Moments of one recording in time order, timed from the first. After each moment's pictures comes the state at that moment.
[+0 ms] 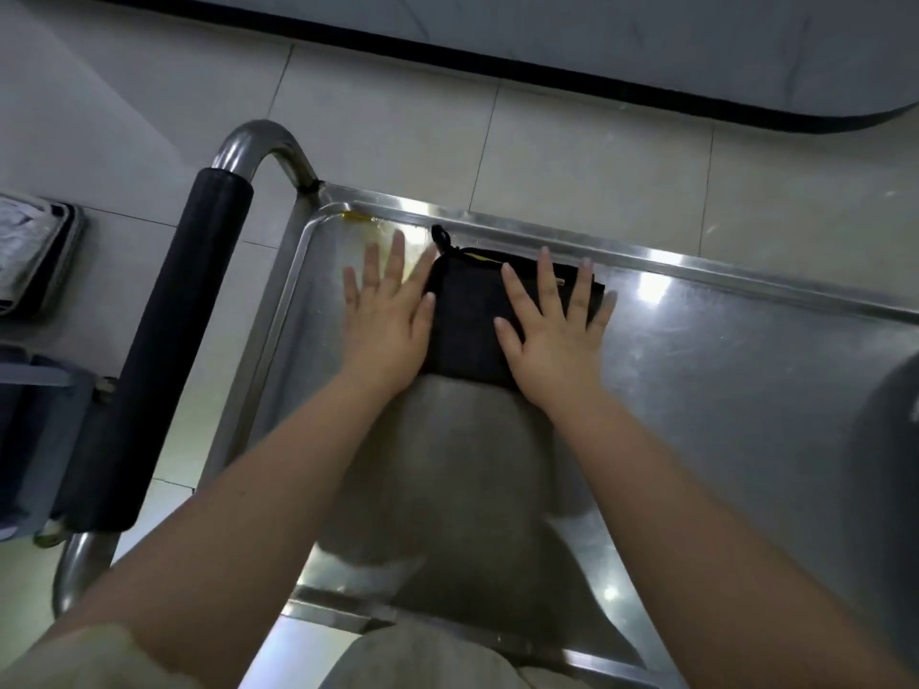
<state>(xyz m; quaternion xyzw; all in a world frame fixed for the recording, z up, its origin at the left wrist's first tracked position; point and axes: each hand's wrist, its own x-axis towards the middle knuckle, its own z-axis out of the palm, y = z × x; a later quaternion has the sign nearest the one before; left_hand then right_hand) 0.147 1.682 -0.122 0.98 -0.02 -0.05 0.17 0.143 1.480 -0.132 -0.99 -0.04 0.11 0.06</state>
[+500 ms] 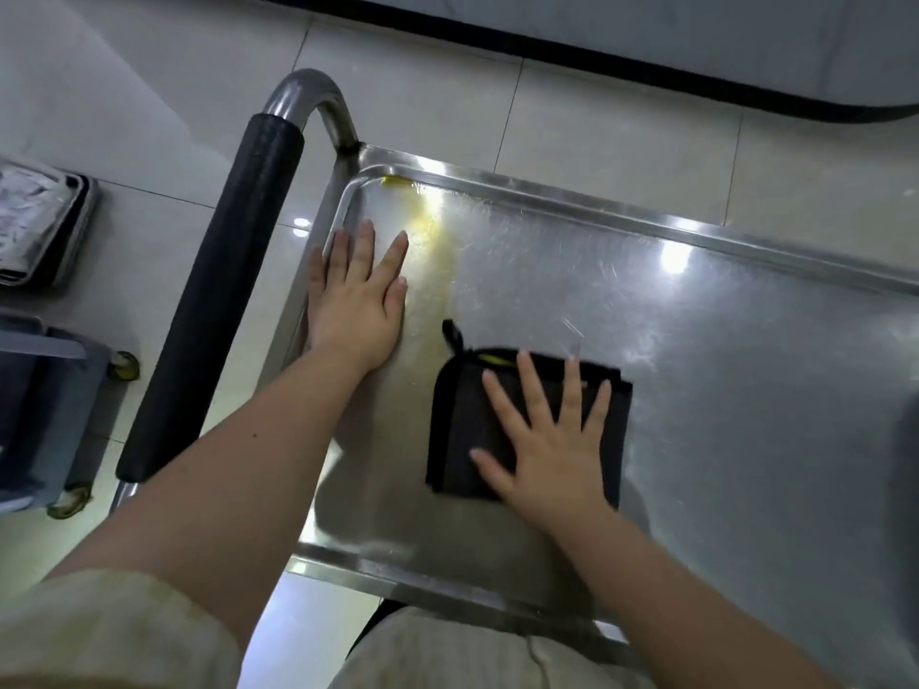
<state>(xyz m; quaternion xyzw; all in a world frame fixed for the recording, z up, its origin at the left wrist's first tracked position) 0.132 1.759 -0.147 1.00 0.02 -0.09 0.02 0.011 1.511 -0.139 -0.98 -0.17 0.11 0.05</state>
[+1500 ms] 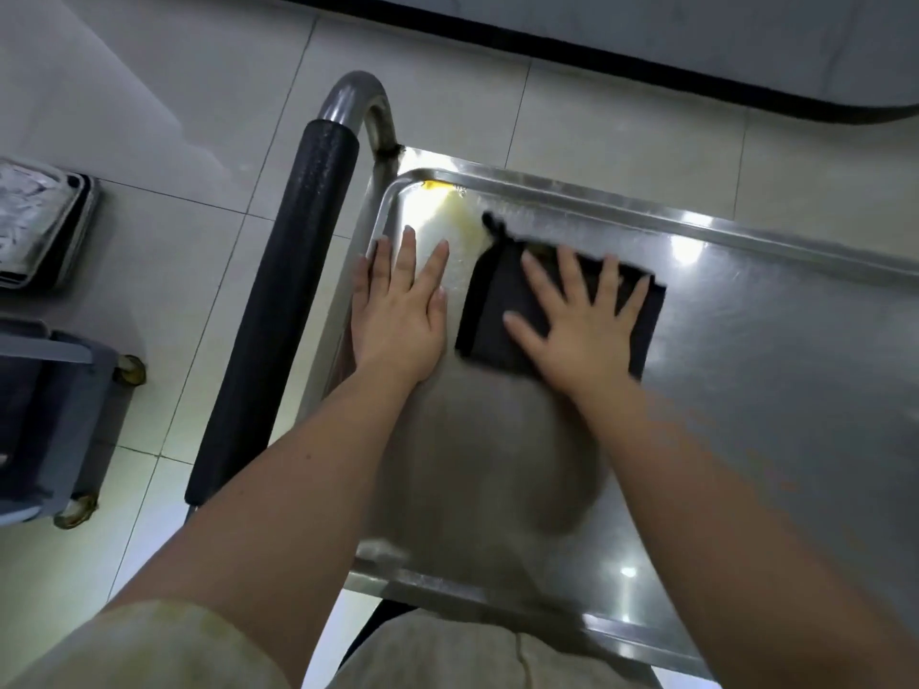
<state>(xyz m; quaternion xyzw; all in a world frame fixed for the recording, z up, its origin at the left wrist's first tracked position) 0.120 1.773 -0.158 1.00 0.01 -0.05 0.08 0.127 1.559 -0.147 -0.99 -0.06 0.10 0.03</state>
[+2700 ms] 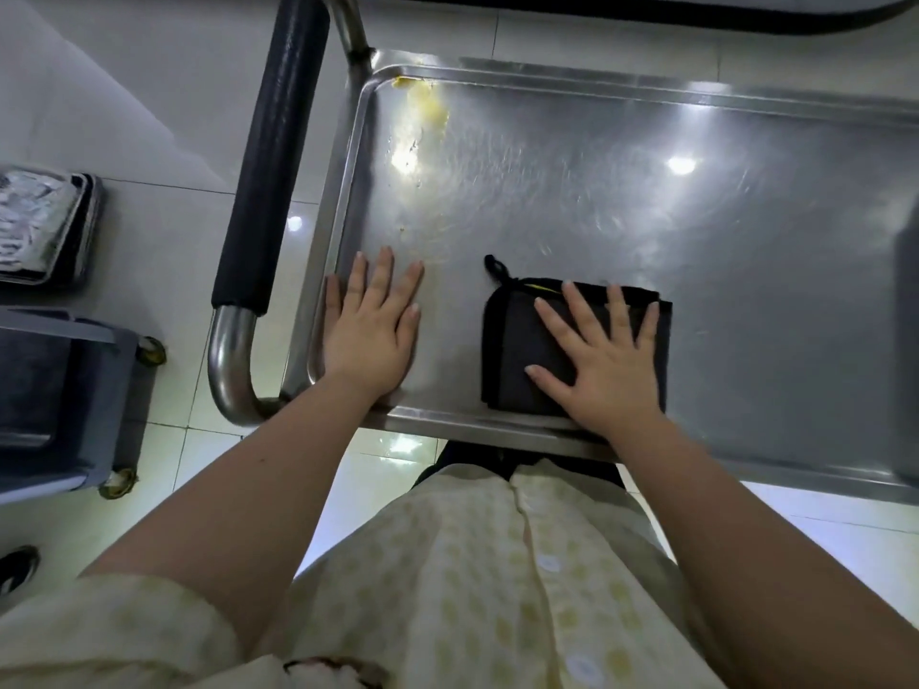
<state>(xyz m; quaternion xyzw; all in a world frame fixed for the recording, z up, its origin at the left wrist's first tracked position) -0.031 1.786 -0.150 0.99 -0.07 -0.09 0.06 -0.073 1.494 -0.136 -0.99 -0.10 0.10 0.02</state>
